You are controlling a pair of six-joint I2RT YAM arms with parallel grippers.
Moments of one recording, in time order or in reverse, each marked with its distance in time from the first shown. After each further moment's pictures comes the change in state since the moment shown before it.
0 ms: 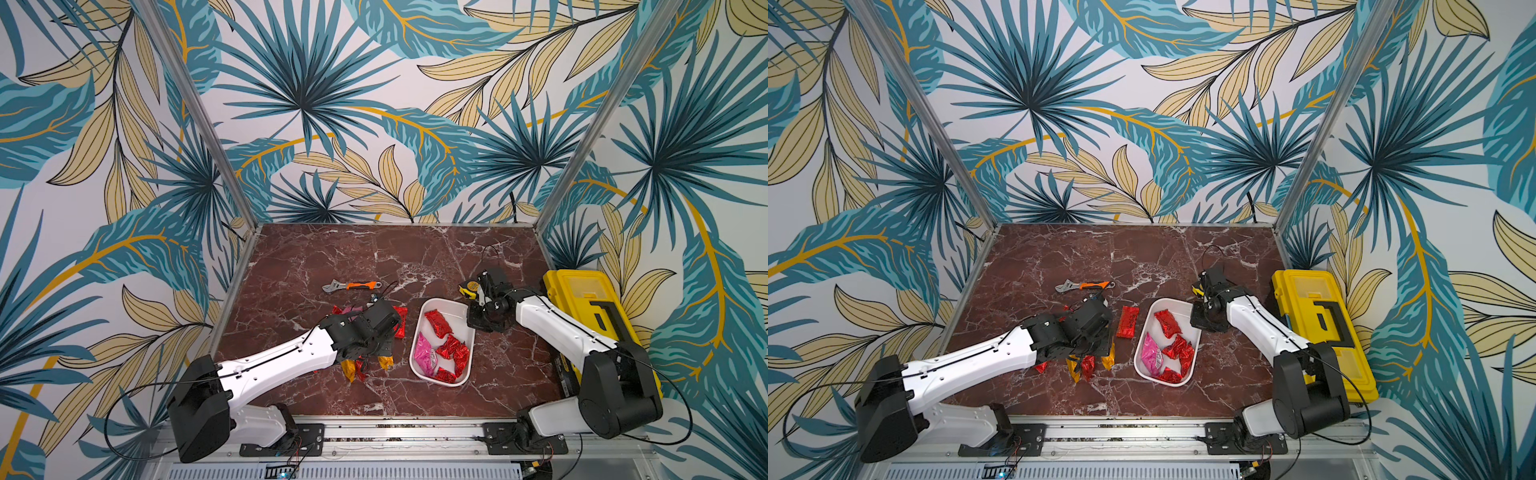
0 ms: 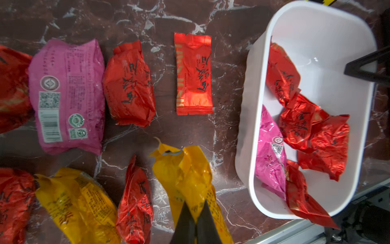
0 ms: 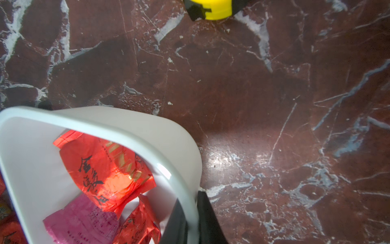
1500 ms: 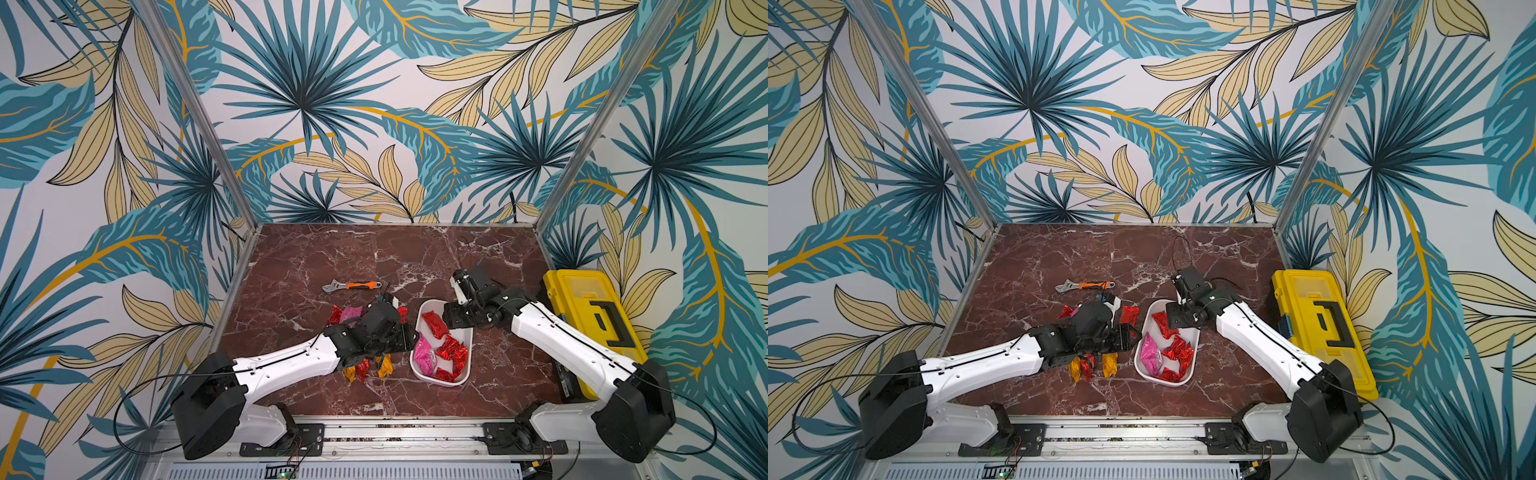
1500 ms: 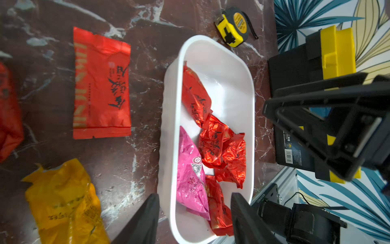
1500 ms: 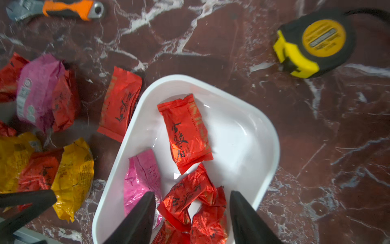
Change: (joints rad) left arm 0.019 0.002 -0.187 0.537 0.210 -0.212; right arm 0.293 -0.068 0.105 -0.038 0.101 -0.111
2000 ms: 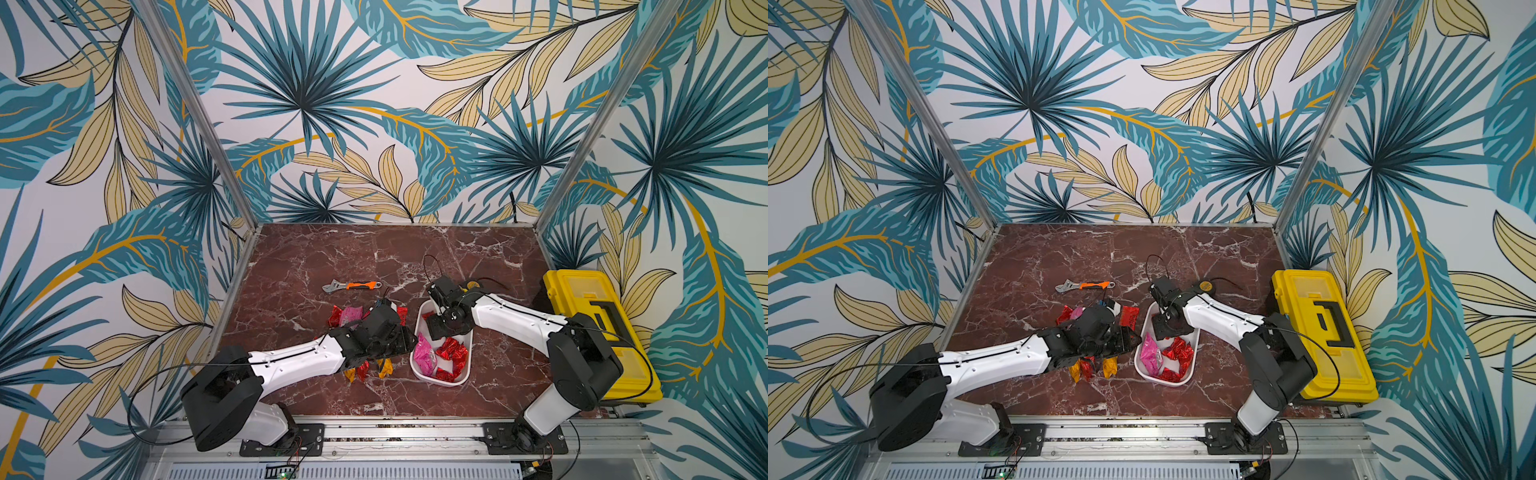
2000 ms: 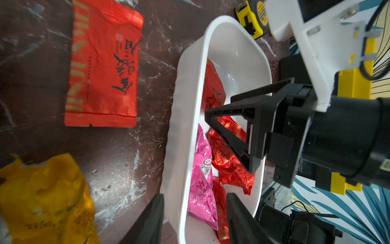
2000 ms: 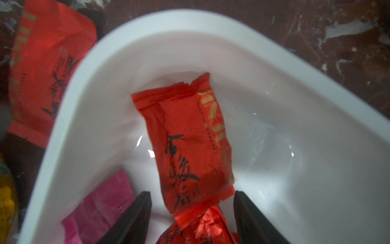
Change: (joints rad) left arm 0.005 0.074 -0.030 0.085 0.055 -0.071; right arm 0.056 0.283 0.001 0.093 0.055 -0.023
